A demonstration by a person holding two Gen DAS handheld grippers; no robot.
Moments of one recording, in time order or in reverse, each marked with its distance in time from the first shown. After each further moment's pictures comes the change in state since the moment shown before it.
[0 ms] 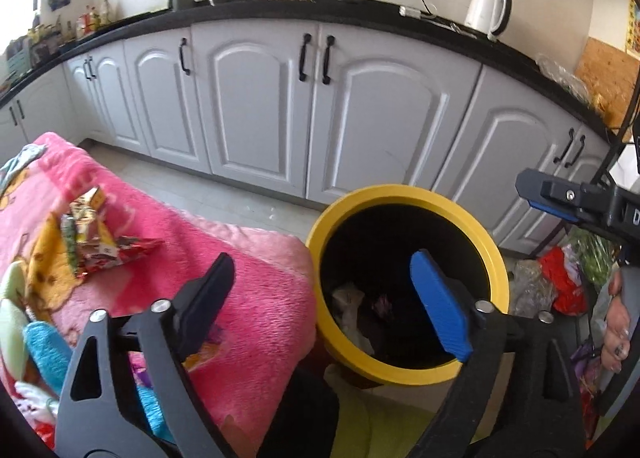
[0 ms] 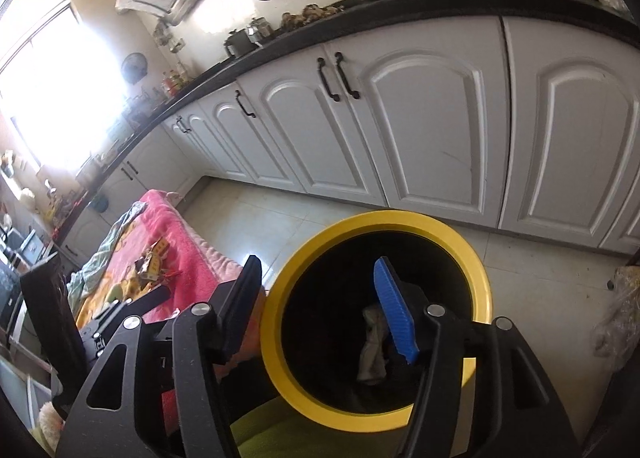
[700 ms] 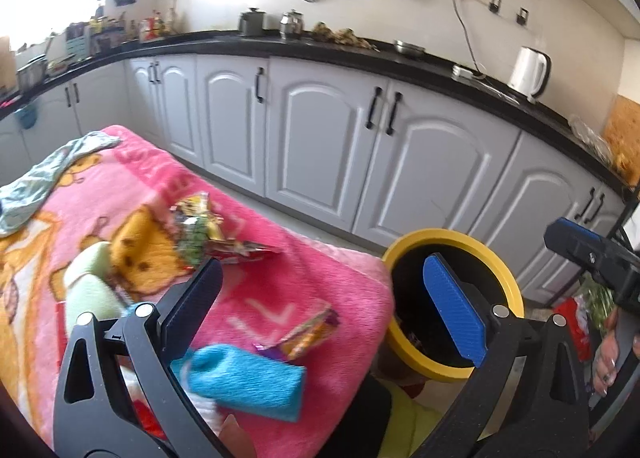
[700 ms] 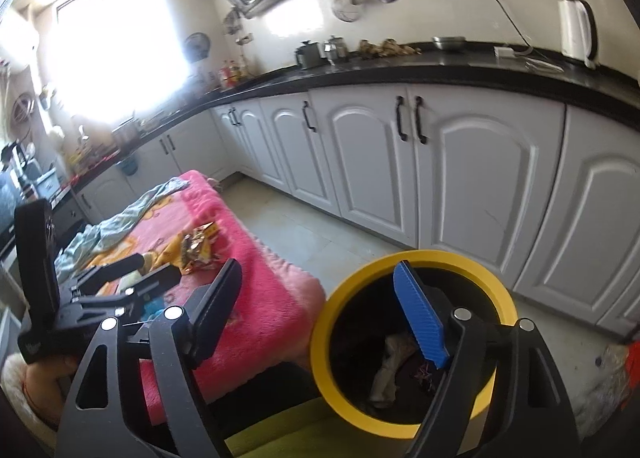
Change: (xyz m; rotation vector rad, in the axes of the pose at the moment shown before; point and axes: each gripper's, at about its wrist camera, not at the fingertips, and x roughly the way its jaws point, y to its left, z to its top) left arm -0.082 0.072 -0.010 -0.144 -0.138 0.123; right arm -0.020 0.085 -0.012 -0.262 -0.085 0.063
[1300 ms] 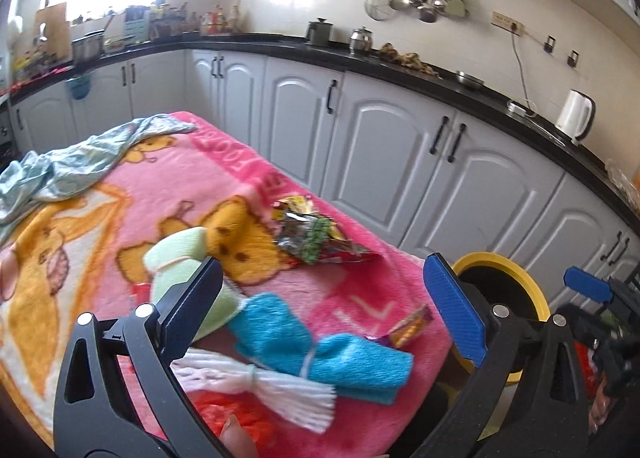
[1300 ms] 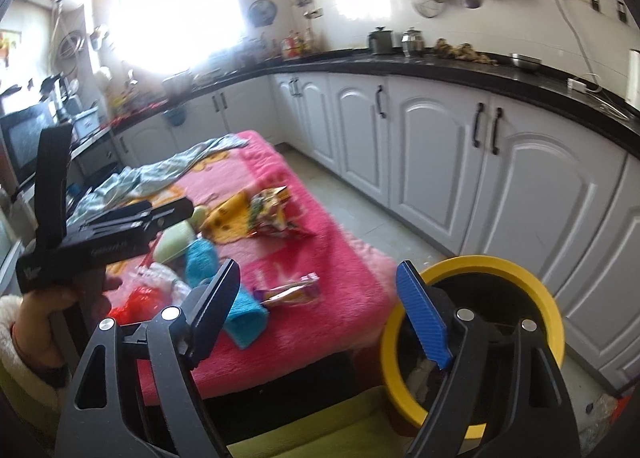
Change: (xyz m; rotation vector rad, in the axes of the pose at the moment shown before) left arm -0.039 0.084 -0.010 -0.133 -0.044 0.132; right arm 0.022 0.090 -0.020 -0.199 0.083 0.133
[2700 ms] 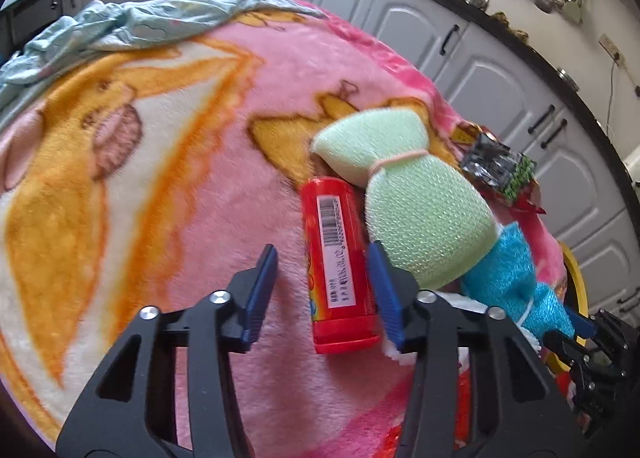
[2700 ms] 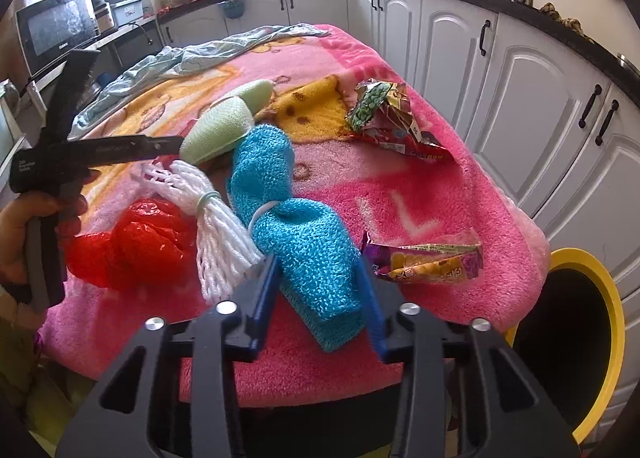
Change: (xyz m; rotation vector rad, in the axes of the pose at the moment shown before) left arm 0.047 0.161 -0.063 -0.272 0.284 0.108; right arm 0.124 0.084 -0.034 -0.212 0.312 0.130
